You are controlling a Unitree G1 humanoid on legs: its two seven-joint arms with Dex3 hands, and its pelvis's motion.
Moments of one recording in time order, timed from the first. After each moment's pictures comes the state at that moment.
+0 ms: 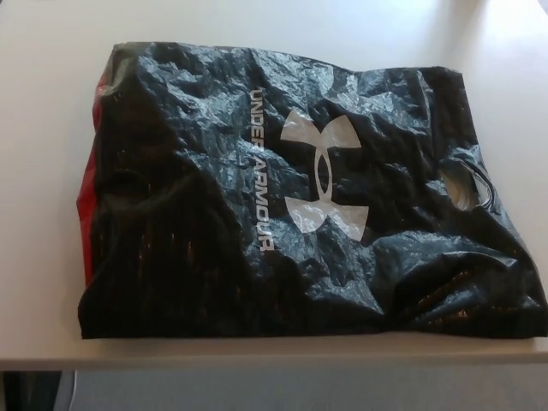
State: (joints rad) left_arm 0.45 0.28 0.33 0.50 -0.16 -0.37 -0.23; right_arm 0.43 -0.34 -0.17 0.41 0.02 -0.30 0.18
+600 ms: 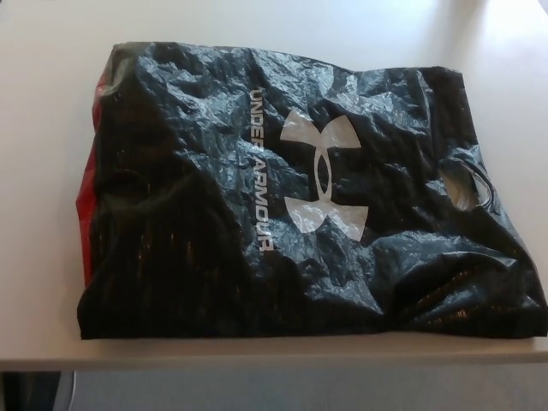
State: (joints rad) left_arm 0.48 0.24 0.51 0.38 -0.39 -0.64 -0.44; right_arm 0.49 -0.37 -0.29 0.22 0.13 -0.54 0.27
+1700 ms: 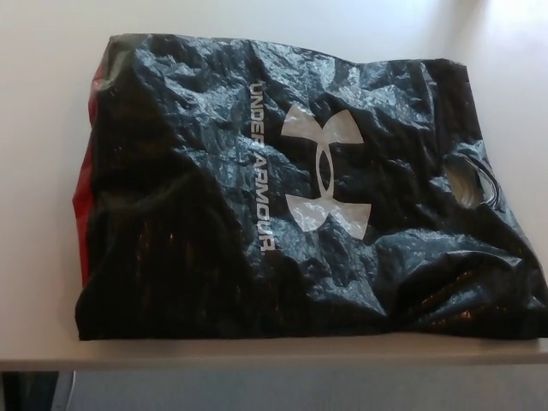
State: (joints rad) left_arm -0.41 0.82 0.67 0.31 -0.38 -0.42 -0.11; right_arm -0.43 -0.71 -0.48 0.31 0.14 -0.39 0.10
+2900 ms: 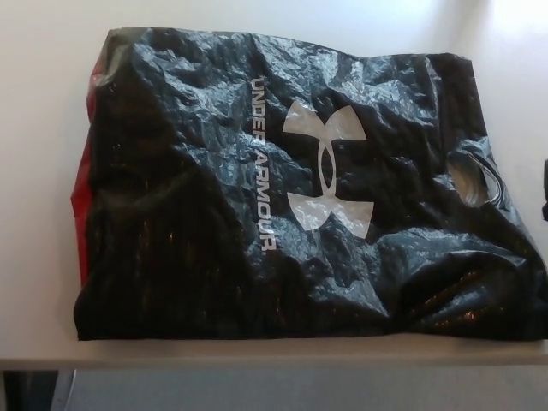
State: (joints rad) left_arm -0.54 0.44 0.33 0.96 -0.18 -0.38 0.09; right_arm -0.62 -0.42 -0.11 1.08 -0.09 -0.42 -0.12
